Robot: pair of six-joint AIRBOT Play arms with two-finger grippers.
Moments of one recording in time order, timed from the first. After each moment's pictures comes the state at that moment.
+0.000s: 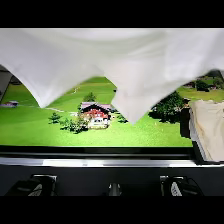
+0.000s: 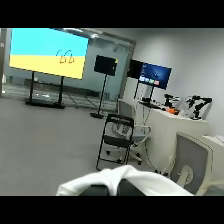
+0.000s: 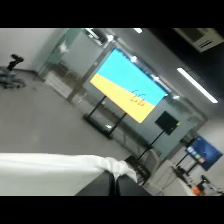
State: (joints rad) left arm -0.10 -0.75 1.83 1.29 -0.88 -1.63; right arm -0.23 -0.71 1.71 -0.96 0.78 0.56
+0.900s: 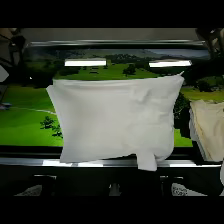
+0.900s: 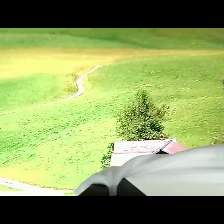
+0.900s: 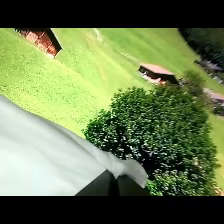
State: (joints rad) left arm -0.08 -1.29 1.45 1.47 -1.12 -1.63; right arm -0.17 -1.43 1.71 -1.19 1.34 0.80
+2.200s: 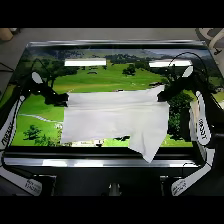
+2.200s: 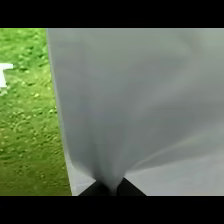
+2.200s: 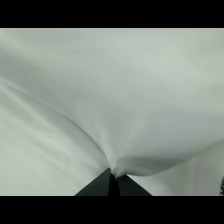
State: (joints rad) left arm 0.00 -1.77 1.54 1.29 -1.35 -1.53; right arm -0.10 -1.86 1.70 -1.24 1.37 0.89
